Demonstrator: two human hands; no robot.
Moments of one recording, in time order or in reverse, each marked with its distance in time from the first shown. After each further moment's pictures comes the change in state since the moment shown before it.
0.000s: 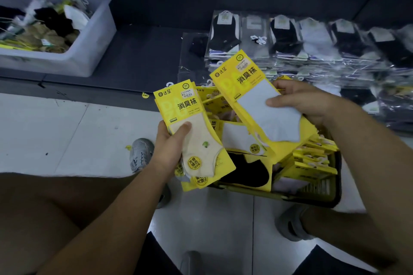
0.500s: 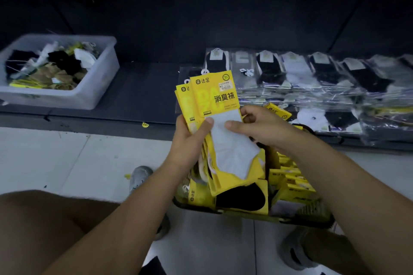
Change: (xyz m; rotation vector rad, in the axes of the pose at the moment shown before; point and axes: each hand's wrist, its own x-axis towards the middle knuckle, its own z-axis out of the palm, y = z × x) left_hand -0.015 0.073 0.054 0.028 -0.195 0.204; right_hand -0.024 -0.041 0.071 -0.197 0.158 -0.103
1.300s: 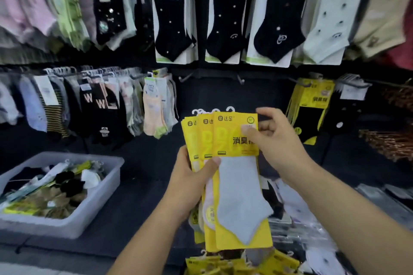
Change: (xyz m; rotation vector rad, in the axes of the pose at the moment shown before) left_hand 0.077 0.214 0.022 -0.066 -0.158 0.413; right_hand 0.033 -0.215 -0.101 0.187 0.541 -0.611
